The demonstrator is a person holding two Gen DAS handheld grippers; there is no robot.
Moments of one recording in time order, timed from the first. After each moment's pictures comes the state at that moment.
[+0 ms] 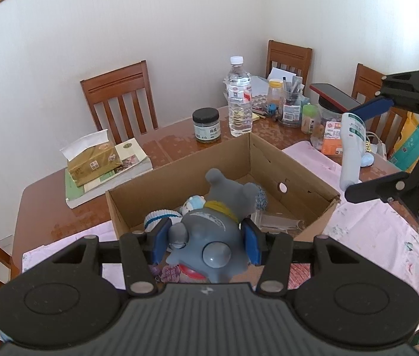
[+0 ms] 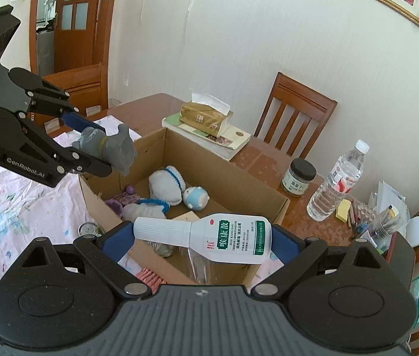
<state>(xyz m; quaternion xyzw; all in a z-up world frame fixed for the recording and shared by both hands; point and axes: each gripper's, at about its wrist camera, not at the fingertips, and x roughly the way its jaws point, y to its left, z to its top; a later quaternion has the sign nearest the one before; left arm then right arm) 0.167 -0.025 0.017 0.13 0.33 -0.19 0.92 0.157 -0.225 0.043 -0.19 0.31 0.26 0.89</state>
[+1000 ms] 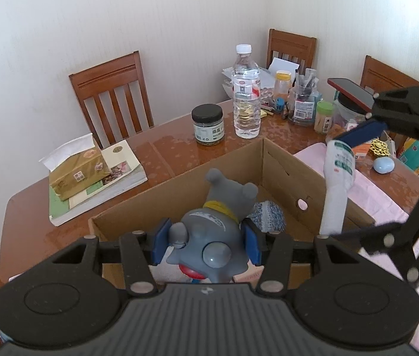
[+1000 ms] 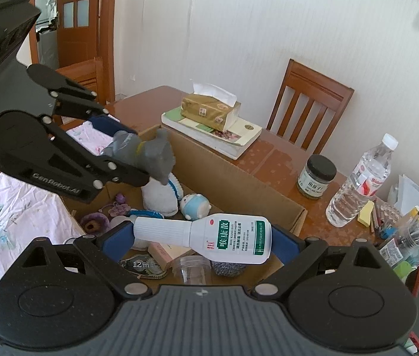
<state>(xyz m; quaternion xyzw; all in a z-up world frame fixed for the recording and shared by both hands) 0.249 -0.049 -0.004 0.13 0.35 -0.20 0.91 0.230 -0.212 0.015 -0.18 0.34 0.28 0.88</state>
